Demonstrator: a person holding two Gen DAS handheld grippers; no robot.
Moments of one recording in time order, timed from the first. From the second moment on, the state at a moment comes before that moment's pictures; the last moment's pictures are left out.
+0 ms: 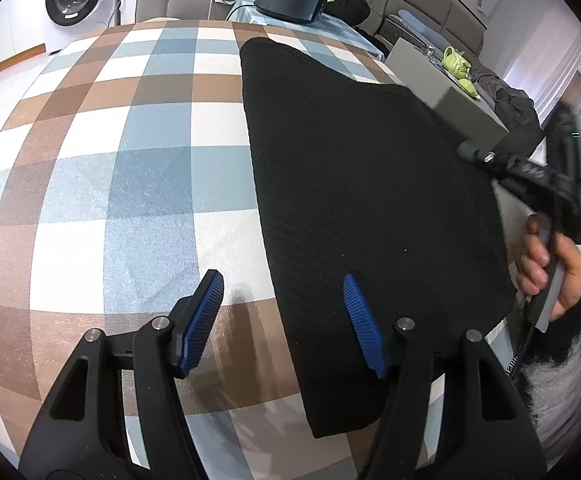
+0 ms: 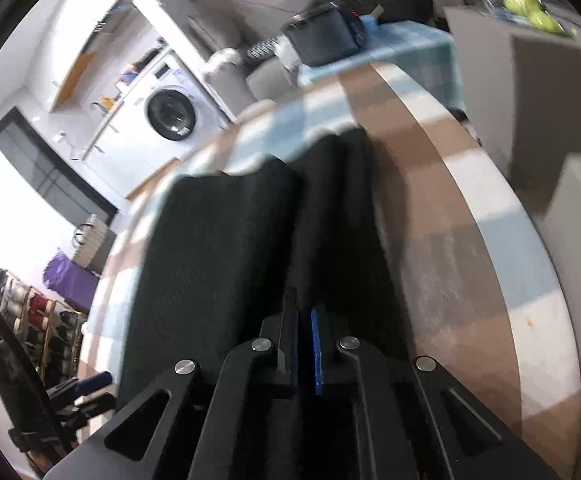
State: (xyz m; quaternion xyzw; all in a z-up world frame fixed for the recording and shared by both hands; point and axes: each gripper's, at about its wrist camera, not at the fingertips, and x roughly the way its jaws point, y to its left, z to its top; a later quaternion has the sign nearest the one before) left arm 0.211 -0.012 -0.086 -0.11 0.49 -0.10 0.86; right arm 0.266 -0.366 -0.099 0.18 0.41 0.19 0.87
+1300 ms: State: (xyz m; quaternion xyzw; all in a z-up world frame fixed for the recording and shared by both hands) left arm 0.190 -0.034 -0.089 -0.08 0.50 -0.14 0.85; right arm 0.187 -0.354 -0.116 0.20 0.48 0.24 0.82
